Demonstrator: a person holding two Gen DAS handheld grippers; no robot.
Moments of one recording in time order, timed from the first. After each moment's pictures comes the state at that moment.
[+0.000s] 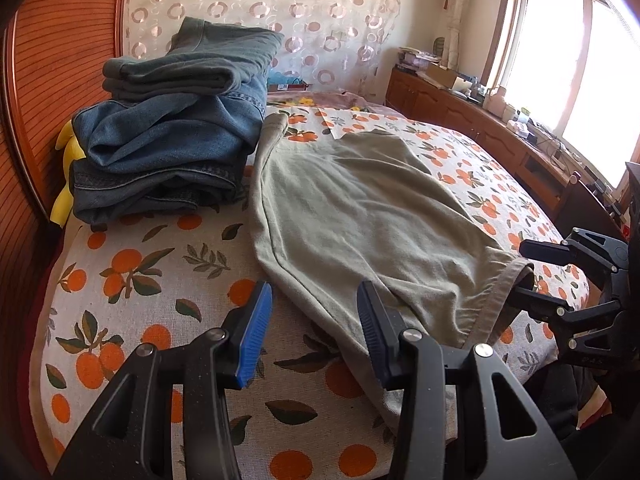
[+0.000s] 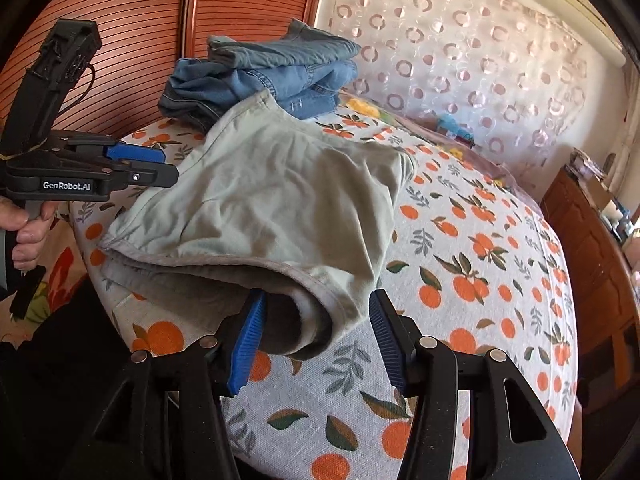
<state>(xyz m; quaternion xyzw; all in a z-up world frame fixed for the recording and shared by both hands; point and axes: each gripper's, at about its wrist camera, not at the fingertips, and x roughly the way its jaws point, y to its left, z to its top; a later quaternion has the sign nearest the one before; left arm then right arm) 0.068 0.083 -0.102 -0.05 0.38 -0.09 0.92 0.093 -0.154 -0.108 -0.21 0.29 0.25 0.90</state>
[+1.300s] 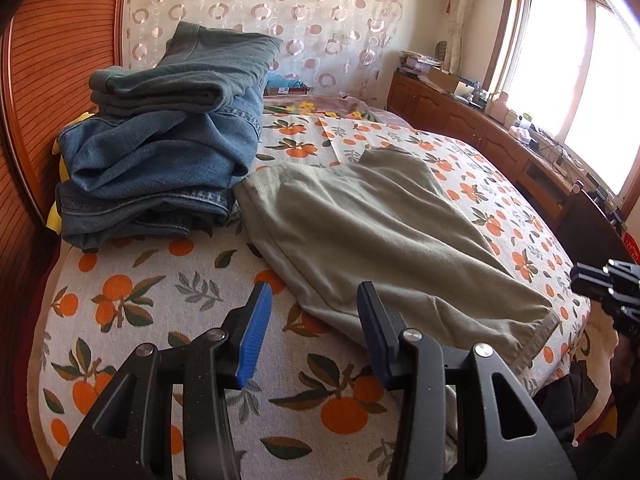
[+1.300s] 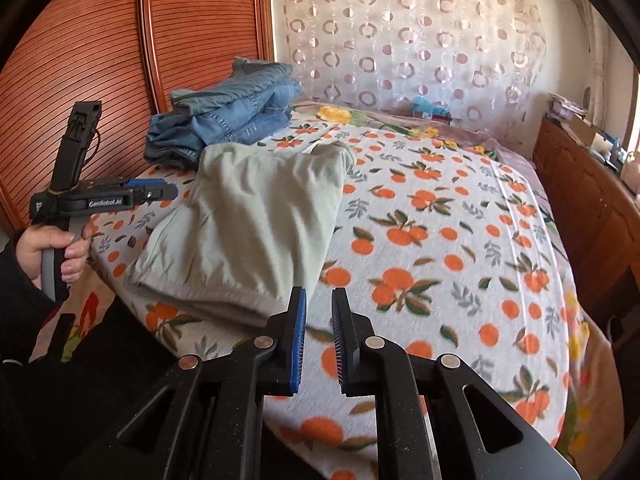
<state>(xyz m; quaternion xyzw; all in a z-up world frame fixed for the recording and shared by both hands) 0.091 0.080 -0.095 -0.05 0.38 -0.09 0.92 0.064 -0.249 -0.079 -0.09 0.29 0.24 0.92</state>
